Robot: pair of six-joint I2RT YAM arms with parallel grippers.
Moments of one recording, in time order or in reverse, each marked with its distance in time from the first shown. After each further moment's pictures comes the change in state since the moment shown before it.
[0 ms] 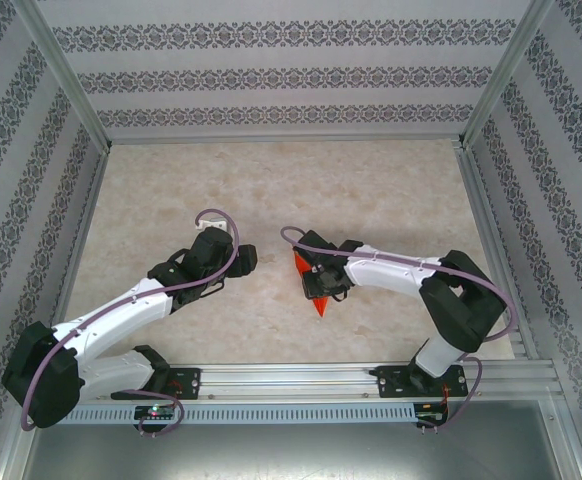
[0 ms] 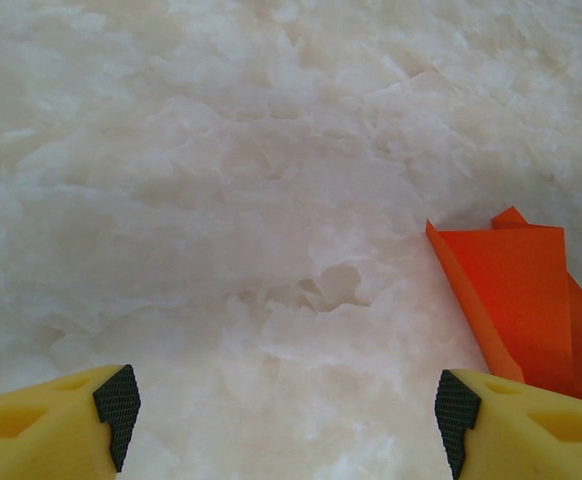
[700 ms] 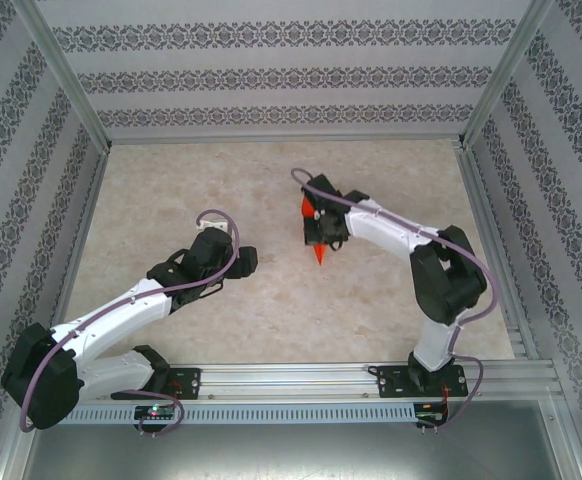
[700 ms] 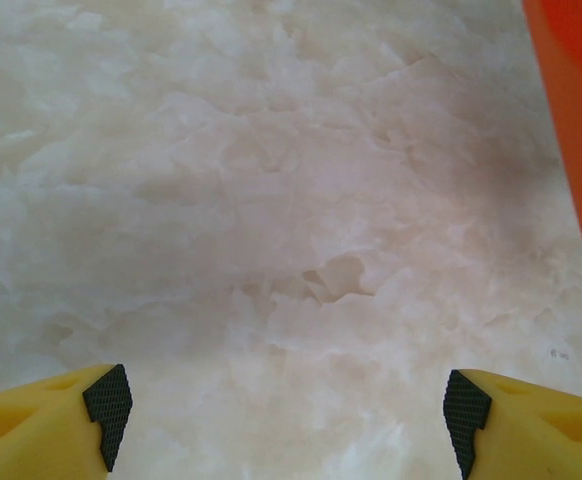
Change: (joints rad) left arm 0.000 -0.008 0.002 -0.022 0.008 0.038; right arm -0.245 0.204 0.429 -0.095 -0.002 -0.081
